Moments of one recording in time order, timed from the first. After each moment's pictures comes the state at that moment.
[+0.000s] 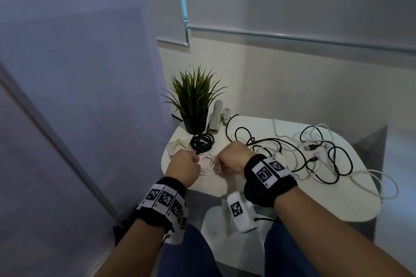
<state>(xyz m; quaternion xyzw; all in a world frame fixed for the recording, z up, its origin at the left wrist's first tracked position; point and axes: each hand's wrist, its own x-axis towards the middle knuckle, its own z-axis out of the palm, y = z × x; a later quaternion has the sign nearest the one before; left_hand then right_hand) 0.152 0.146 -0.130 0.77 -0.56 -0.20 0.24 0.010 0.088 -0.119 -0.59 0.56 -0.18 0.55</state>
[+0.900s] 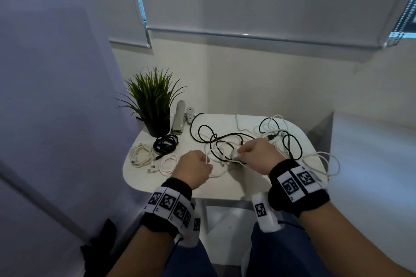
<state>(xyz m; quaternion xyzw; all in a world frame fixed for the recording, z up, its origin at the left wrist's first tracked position) 0.054 0.138 -0.122 0.69 -0.57 -0.35 0.28 -0.124 0.112 -0.099 -0.65 0.64 -0.22 0.34</state>
